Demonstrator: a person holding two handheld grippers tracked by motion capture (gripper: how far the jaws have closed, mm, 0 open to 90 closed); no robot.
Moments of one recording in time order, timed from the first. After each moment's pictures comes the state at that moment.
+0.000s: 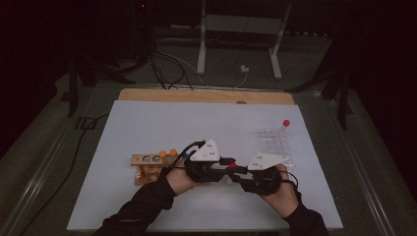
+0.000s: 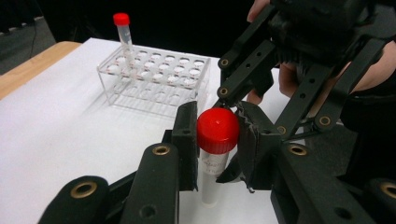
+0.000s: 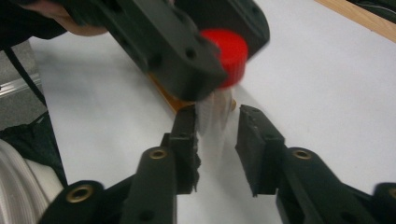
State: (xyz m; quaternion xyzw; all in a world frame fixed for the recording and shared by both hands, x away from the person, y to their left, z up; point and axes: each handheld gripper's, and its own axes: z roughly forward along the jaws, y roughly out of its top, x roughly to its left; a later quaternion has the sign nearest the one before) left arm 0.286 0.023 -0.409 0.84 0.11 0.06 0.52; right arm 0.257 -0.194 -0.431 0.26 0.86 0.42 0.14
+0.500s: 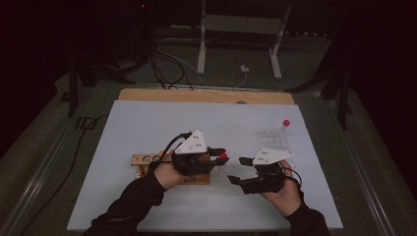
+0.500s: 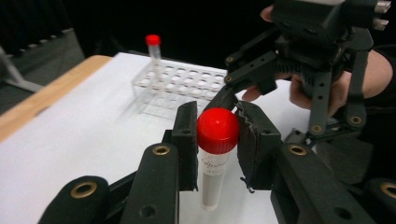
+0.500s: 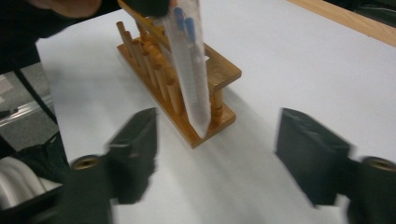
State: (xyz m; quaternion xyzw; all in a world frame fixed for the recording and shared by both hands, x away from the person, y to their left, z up) left arm 0.287 0.054 -0.382 0.83 0.13 0.10 0.53; right arm 0.263 -0.200 -0.425 0.28 0.84 0.45 0.12
